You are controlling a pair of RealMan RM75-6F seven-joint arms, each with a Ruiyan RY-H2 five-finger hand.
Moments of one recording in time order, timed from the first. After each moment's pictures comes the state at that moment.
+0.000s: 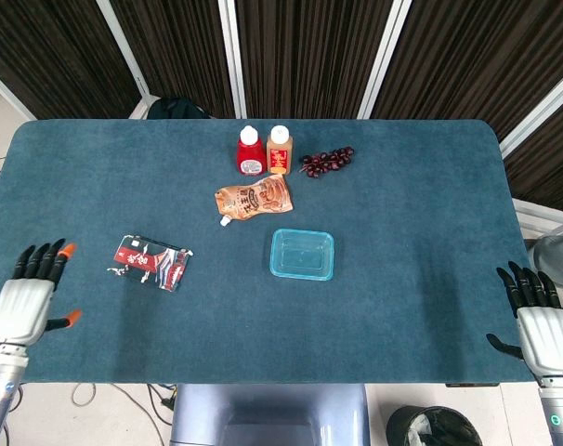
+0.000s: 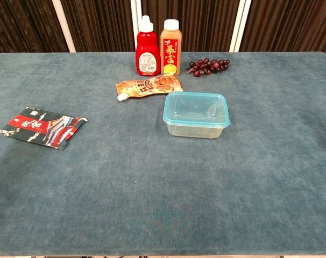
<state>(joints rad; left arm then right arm) -0.22 -1.14 -0.09 -1.76 1.41 1.31 0.31 0.08 -1.11 0.06 -1.62 -1.48 1.46 -0.10</state>
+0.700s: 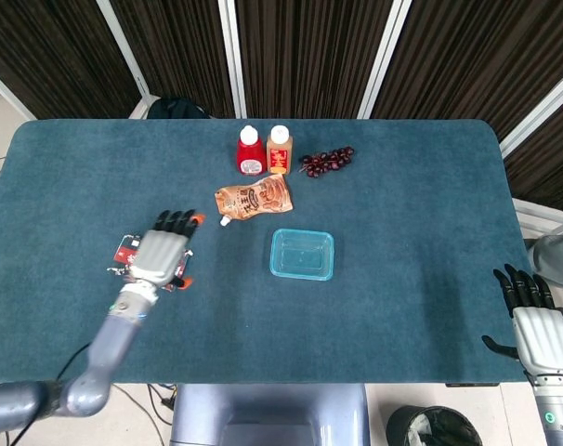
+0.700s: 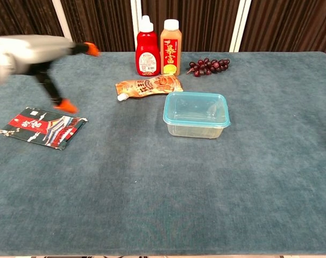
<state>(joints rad) -0.77 -1.44 -0.30 -1.86 0.67 1.06 0.88 0.09 -1.12 0.06 -1.64 -1.44 1.43 -0.10</state>
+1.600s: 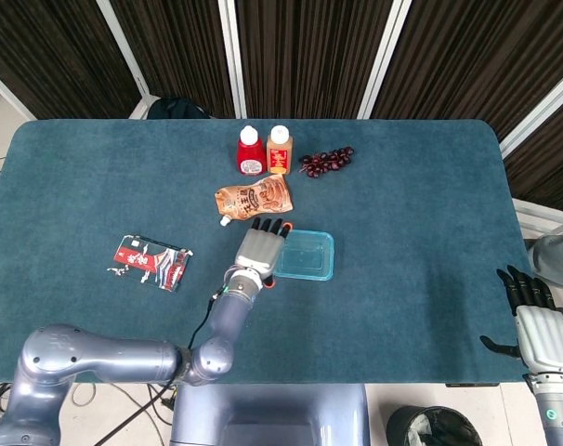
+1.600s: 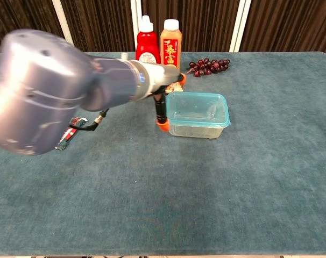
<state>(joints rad) -1.28 -1.85 -0.42 -1.40 0.17 1.02 1.12 0.09 -1.09 0.08 -1.70 -1.37 1.38 -0.05</state>
